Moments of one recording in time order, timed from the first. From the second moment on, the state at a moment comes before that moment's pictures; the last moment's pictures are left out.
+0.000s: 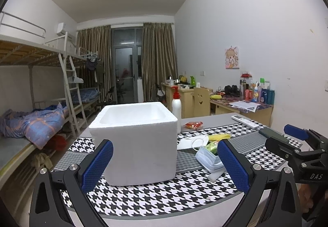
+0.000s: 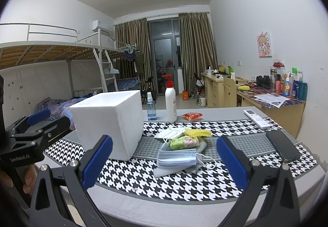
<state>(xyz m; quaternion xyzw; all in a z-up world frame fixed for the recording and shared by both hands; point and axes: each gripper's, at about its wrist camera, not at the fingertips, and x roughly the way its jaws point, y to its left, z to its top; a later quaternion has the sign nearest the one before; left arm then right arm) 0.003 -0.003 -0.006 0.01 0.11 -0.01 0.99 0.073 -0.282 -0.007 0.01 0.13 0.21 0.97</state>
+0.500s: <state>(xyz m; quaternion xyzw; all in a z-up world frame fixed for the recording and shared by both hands) 0.009 0.000 -0.007 0.00 0.11 0.01 0.99 0.074 -0.285 -0.006 0.01 0.13 0.20 0.97</state>
